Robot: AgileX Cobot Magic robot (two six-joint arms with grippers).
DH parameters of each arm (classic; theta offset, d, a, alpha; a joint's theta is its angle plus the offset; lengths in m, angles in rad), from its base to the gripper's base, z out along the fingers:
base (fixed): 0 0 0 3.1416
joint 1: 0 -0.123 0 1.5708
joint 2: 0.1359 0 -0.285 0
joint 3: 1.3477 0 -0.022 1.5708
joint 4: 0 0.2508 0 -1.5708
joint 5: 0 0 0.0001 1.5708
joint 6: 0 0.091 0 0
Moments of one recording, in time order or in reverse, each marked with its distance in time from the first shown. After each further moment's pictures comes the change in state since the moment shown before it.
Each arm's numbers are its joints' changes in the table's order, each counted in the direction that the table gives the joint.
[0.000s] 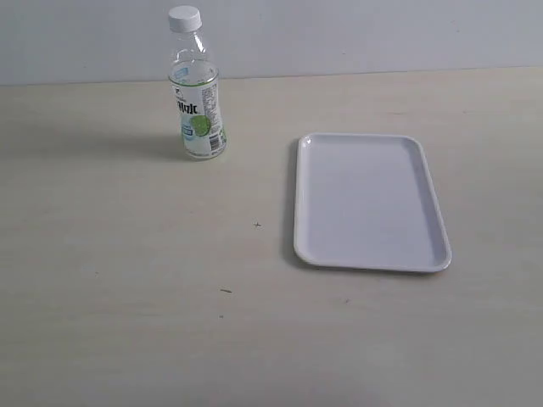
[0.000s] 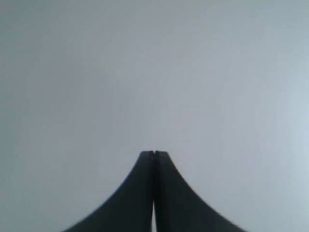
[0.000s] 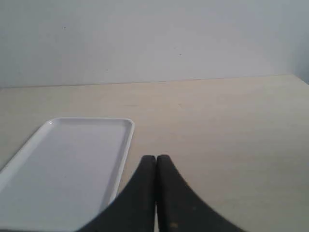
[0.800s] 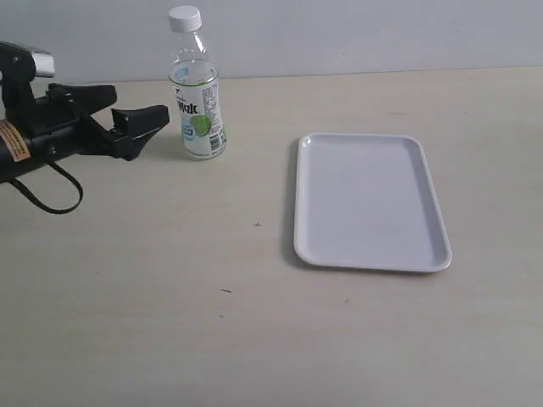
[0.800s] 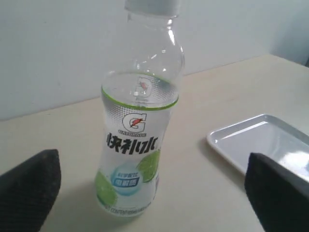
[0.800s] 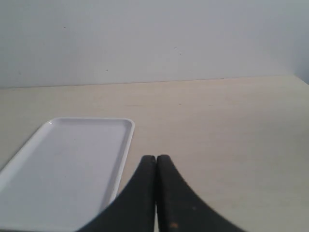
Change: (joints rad) left arm 0.000 1.945 -0.756 0.713 -0.485 0.063; right arm 0.000 0.000 0.000 0.000 0.000 0.000
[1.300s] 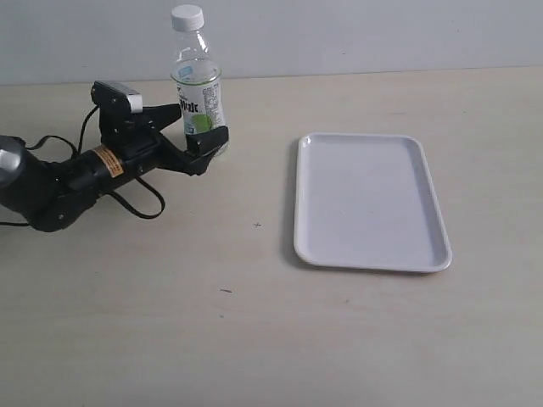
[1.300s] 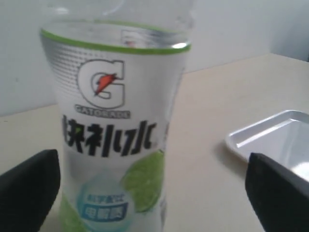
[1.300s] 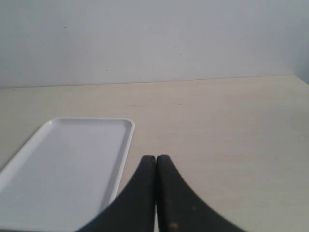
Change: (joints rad) left arm 0.154 0.409 -0.307 -0.196 -0.121 0.159; right arm 0.000 0.000 0.000 0.000 0.000 0.000
